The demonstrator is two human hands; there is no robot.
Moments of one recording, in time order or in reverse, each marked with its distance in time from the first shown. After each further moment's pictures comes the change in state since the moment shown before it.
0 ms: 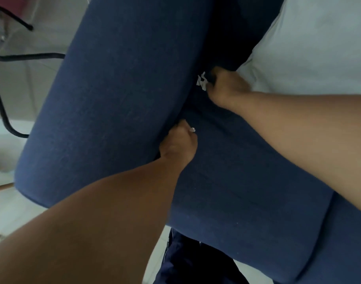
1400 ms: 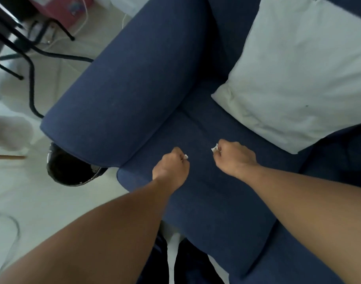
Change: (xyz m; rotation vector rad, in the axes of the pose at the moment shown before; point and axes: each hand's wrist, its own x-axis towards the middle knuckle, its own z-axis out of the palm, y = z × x) left_hand -0.156 0.018 0.027 -0.035 0.031 -0.089; right_hand -0.209 0.081 -0.014 -0.288 -0.150 -0.061
